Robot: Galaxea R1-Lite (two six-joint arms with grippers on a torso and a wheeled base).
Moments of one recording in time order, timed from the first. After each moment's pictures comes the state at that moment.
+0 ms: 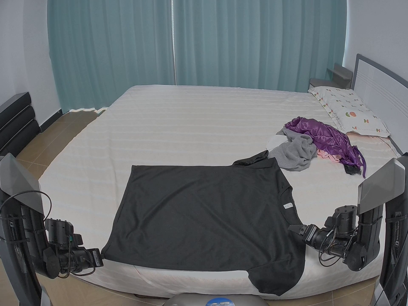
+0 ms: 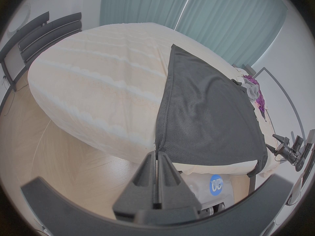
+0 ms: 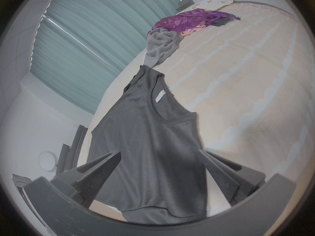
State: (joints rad) left arm 0.11 2.27 -0.07 -1.29 -0.22 -0.23; right arm 0.19 2.38 -0.19 -1.55 0.14 0.76
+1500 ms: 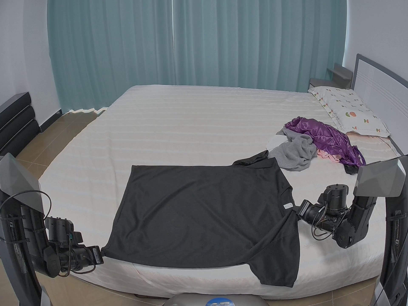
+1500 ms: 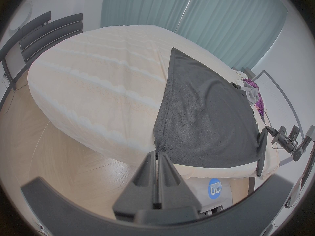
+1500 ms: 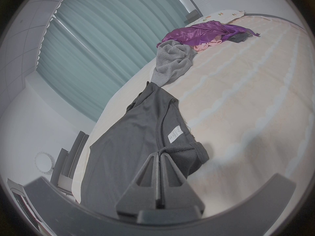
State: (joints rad) left arm 0.11 2.27 -0.08 -1.29 -0.22 -0.25; right arm 0.14 2.40 -0.56 -1.31 0.12 0.70
